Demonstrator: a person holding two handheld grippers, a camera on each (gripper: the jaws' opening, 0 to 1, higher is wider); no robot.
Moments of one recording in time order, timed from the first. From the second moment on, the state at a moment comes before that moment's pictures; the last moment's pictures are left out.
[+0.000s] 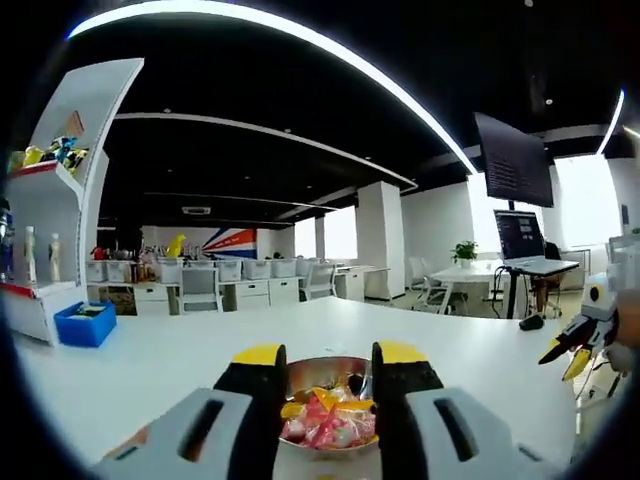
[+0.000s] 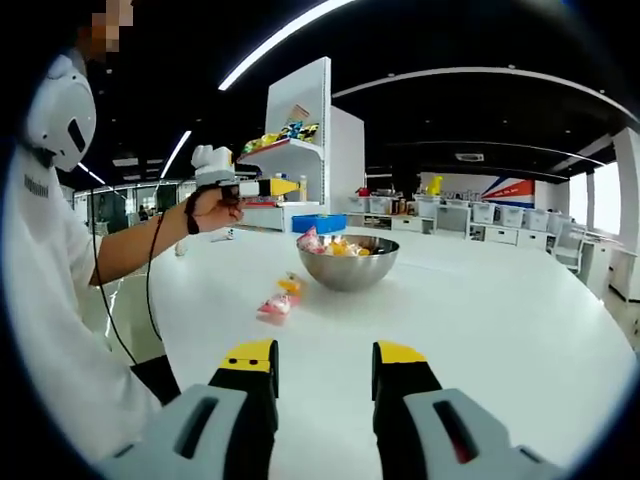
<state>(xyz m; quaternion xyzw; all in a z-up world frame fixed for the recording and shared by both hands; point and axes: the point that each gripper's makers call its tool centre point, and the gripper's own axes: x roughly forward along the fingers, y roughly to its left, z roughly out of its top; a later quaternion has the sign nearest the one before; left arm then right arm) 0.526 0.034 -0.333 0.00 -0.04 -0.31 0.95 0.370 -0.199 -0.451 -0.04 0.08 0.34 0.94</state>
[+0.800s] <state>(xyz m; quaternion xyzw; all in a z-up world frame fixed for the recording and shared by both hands) 0.446 0.103 -0.343 0.04 -0.07 -0.26 0.96 0.369 -0.205 -0.455 -0.03 0.08 0.34 0.94</state>
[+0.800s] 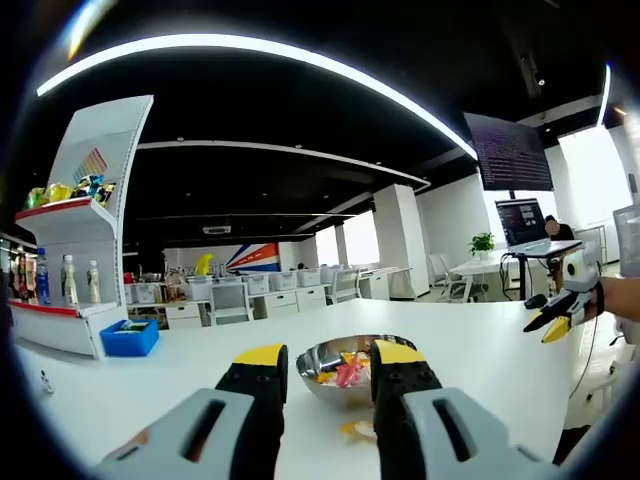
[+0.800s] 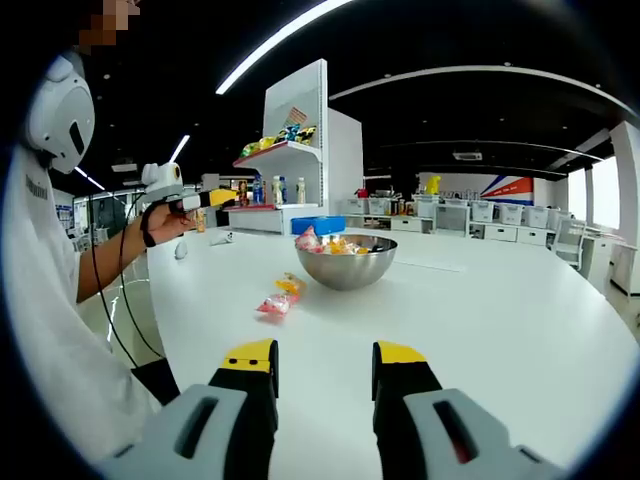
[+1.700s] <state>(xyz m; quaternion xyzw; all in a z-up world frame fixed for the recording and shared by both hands) 0.405 0.156 -0.420 0.01 -0.01 -0.18 0.98 0.374 -0.205 -0.459 -0.01 0.08 0.34 0.94</state>
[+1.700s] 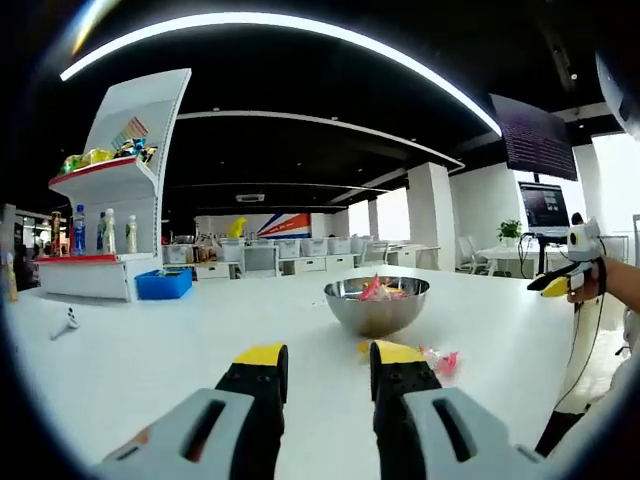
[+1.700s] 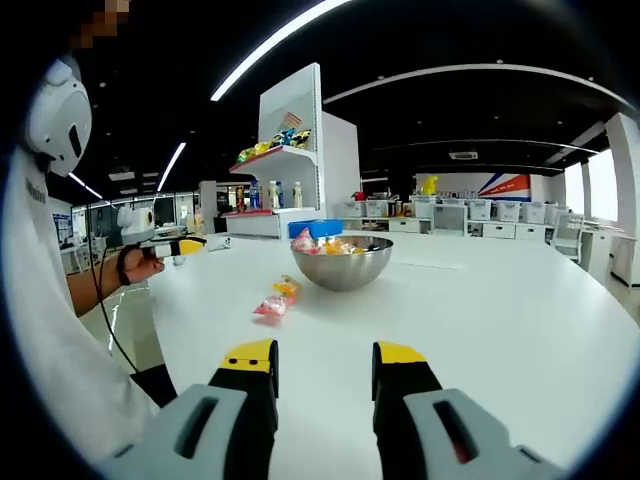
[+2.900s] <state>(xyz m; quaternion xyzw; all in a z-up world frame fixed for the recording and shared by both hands) 0.409 0.130 -0.426 0.09 0.05 -0.24 0.97 0.371 -0.201 -0.456 -0.02 0.08 0.34 0.94</state>
